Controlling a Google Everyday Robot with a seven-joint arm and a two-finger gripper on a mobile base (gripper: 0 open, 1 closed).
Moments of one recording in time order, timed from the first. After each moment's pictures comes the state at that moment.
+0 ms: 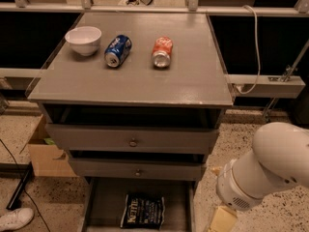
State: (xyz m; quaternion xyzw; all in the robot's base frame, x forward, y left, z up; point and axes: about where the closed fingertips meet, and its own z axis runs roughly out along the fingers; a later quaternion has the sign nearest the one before) arm 0.331 -0.135 0.690 -0.57 0.80 0.15 0.12
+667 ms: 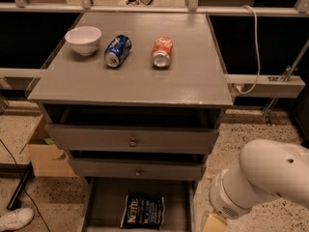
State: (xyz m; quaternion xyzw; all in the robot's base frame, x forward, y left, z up) arm 0.328 -0.127 0.655 -0.56 0.81 0.14 0.11
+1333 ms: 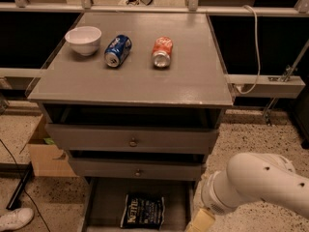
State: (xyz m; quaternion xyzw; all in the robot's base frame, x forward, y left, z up) arm 0.363 -0.125 0.599 -0.52 0.83 0.12 0.14
